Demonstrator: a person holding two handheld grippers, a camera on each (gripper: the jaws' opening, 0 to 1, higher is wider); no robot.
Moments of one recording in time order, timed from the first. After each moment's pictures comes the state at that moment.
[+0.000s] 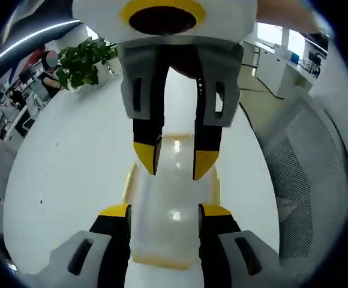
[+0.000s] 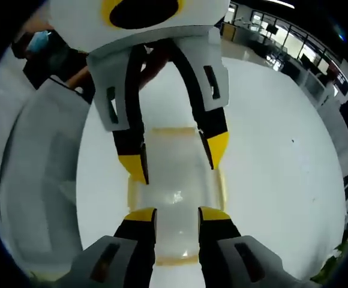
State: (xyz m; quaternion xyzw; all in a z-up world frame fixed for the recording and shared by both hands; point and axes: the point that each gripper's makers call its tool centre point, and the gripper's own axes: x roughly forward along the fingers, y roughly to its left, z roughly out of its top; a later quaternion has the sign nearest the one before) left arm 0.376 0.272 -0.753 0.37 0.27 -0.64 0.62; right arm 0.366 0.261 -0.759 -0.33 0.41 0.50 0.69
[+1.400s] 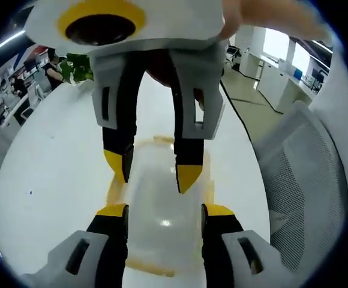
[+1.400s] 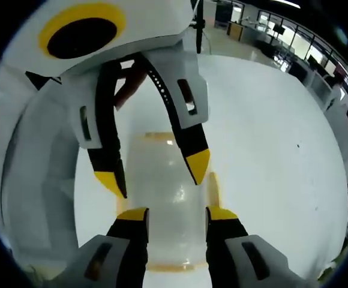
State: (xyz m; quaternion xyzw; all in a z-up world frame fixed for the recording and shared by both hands) left arm 0.374 0.272 -0.757 0.32 0.29 -0.63 0.64; right arm 0.382 0.267 -0.762 -0.33 0.41 0.53 0.67
